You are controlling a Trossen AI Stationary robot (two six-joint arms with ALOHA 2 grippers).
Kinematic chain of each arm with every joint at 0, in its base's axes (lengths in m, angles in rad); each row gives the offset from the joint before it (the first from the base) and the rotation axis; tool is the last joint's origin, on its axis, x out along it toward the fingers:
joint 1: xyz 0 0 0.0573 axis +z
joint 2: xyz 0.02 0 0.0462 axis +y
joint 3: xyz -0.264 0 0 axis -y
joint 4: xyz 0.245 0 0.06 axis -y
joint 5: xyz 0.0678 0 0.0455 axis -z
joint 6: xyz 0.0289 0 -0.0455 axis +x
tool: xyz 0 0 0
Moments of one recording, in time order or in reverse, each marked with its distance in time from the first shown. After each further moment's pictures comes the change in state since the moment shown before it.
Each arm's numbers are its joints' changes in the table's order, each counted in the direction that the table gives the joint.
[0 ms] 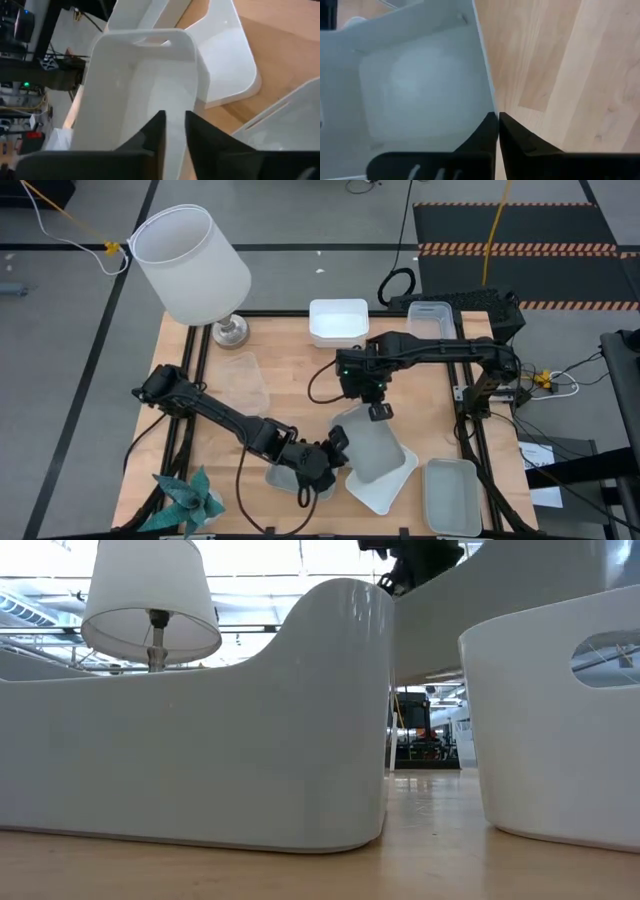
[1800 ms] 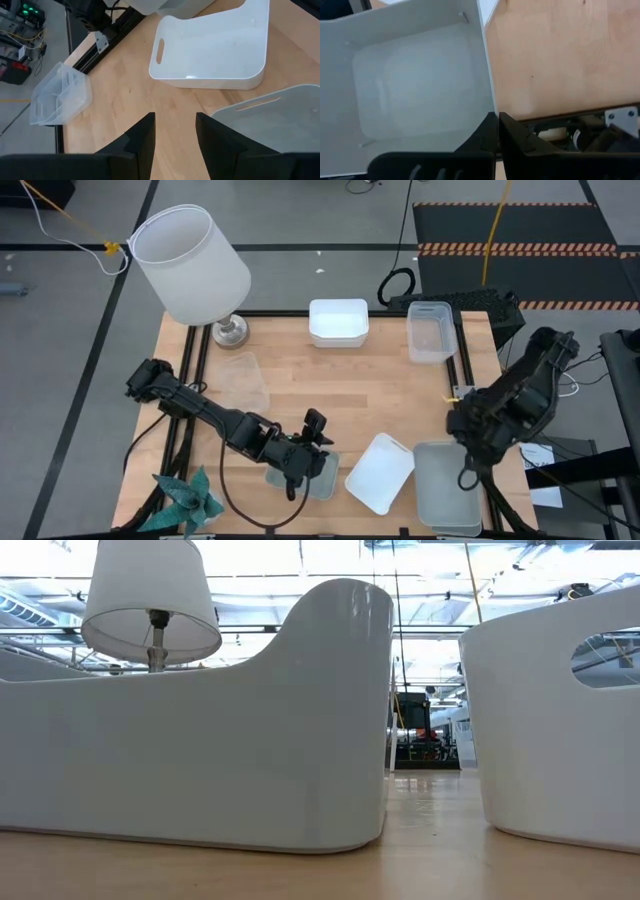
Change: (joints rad) left arm -0.034 -0.111 0.008 -0.207 -0.156 -0.406; right arm 0.876 -0.646 -0.419 -0.174 0.226 1.300
